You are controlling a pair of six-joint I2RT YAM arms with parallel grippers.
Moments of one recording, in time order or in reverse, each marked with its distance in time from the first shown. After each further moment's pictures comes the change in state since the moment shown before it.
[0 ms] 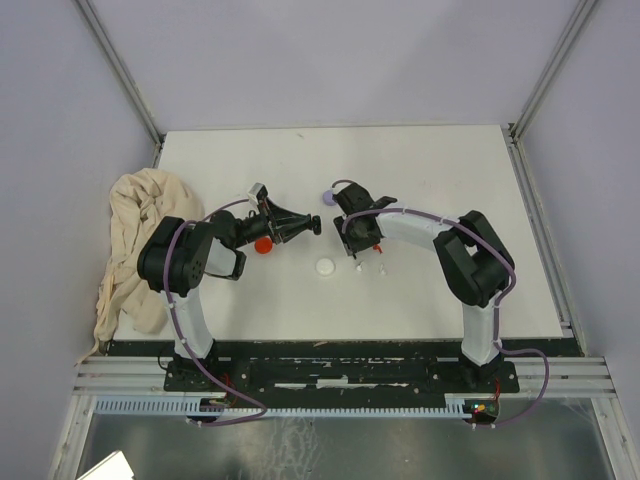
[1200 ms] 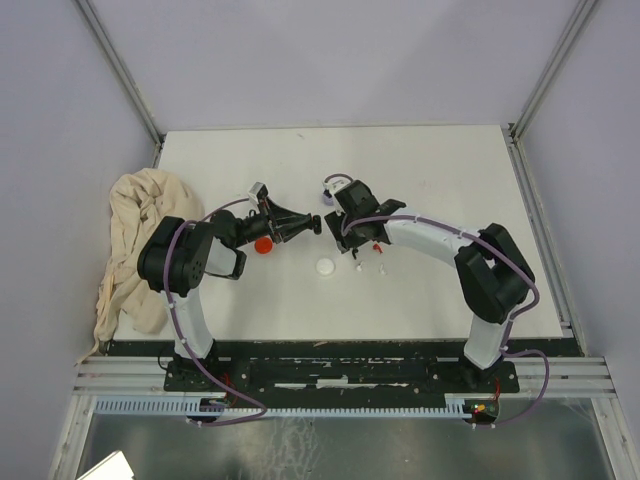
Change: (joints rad) left arm -0.002 0.000 0.005 0.000 0.000 0.000; right arm 0.045 -0.157 -0.091 0.115 -0.065 -0.082
